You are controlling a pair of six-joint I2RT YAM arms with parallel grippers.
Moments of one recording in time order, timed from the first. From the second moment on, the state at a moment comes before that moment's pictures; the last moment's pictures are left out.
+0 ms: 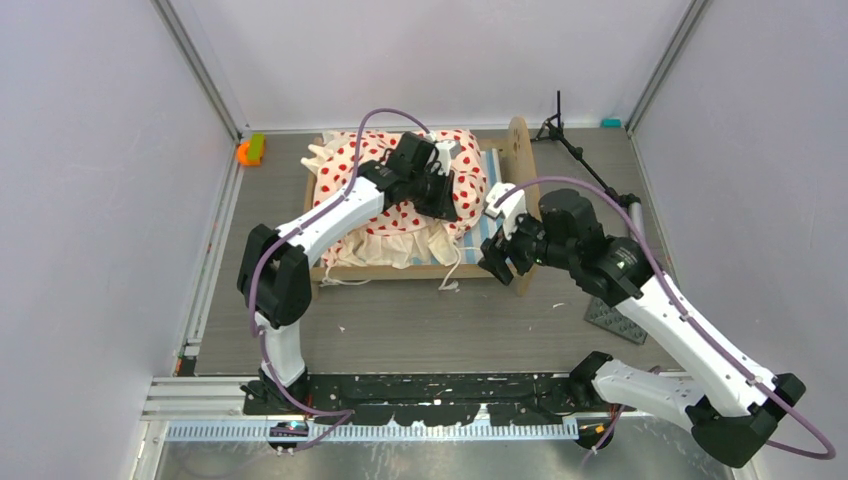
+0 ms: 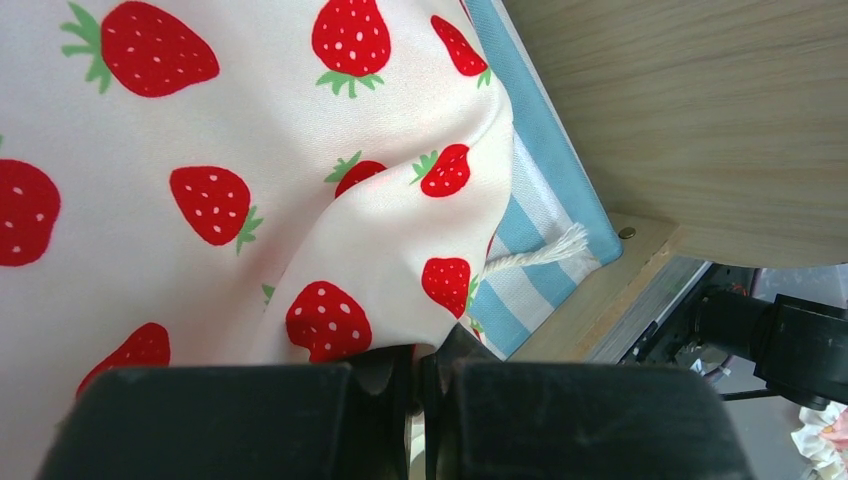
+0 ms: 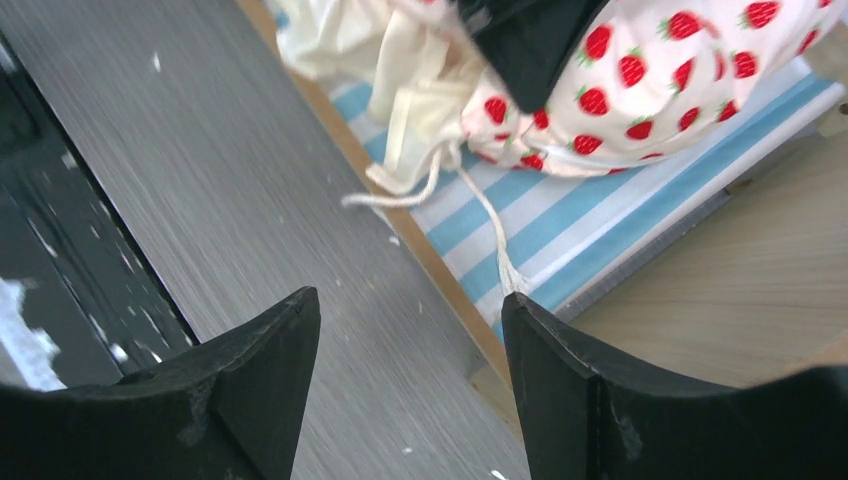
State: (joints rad) left arm -0.64 1.88 1.65 -0.56 0.36 -0.30; right arm 0.67 0.98 1.14 -0.70 -0.19 -0.18
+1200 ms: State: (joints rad) left arm -0.64 1.88 1.64 -0.55 0.35 -0.29; right arm 0.61 1.46 1.12 -0.81 -0.50 -0.76
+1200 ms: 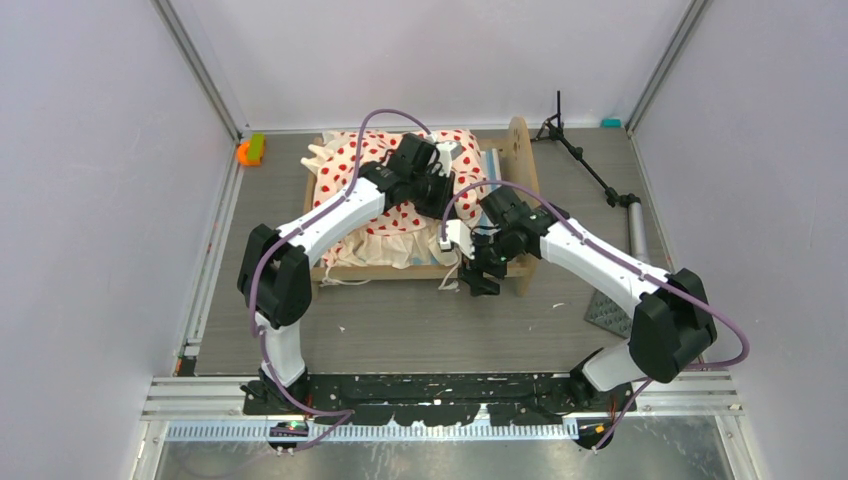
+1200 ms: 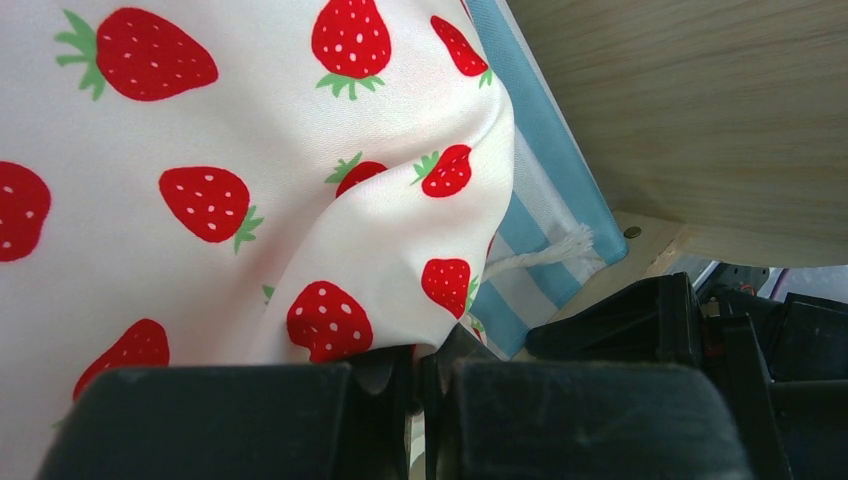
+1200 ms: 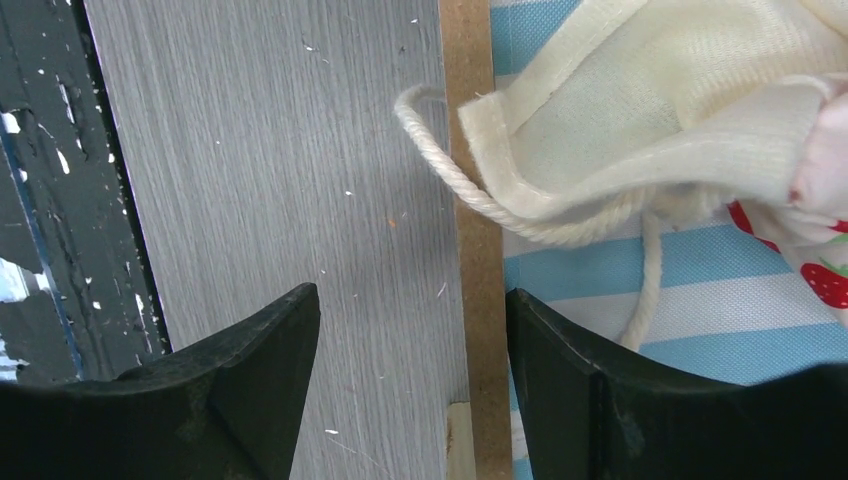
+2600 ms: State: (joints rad) left arm -0.65 1.89 1.64 -0.55 0.40 -0.28; right arm 0.67 1.27 1.09 -0.67 -0.40 -0.67
